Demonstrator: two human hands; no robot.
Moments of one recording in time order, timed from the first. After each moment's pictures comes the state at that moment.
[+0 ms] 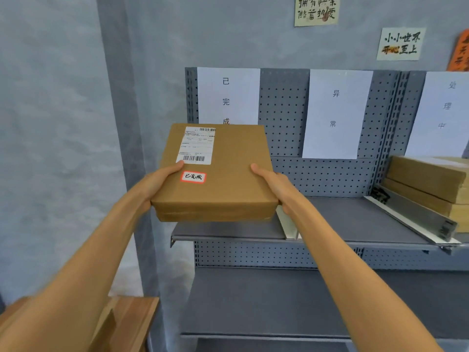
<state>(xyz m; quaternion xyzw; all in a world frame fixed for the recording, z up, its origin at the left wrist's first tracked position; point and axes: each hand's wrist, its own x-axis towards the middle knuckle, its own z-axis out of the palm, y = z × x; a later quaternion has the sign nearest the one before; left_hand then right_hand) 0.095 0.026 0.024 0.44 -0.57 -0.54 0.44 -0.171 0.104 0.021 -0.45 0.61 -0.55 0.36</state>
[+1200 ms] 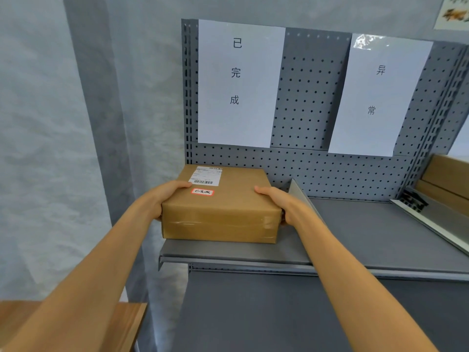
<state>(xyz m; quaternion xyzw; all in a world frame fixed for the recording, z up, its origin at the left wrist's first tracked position) 0.061 -0.128 -0.043 0.58 -0.50 -0.58 0.28 -0.198 -0.024 -0.034 -0.34 0.70 -0.43 0.45</state>
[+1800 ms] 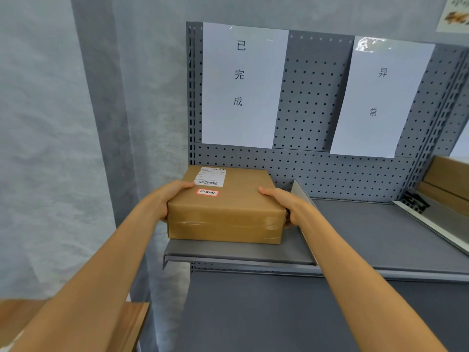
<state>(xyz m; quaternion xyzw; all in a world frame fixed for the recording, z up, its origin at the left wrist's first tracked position) 0.059 -0.121 -0.042 0.58 -0.47 -0.60 0.29 -0.203 -0.025 -0.037 -0.33 0.73 -0.40 0.44</state>
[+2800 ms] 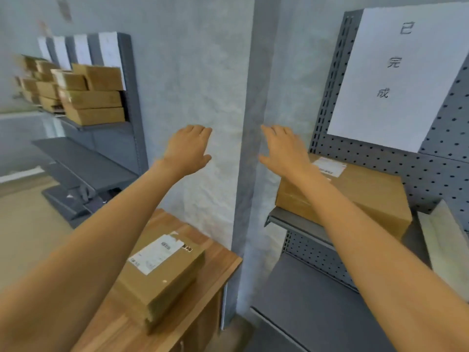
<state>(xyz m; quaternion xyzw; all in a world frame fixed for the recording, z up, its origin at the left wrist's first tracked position) 0.231 0.014 0.002 0.69 -0.68 0.22 0.13 0.010 -0.050 0.012 -0.84 0.46 -0.21 -0.17</state>
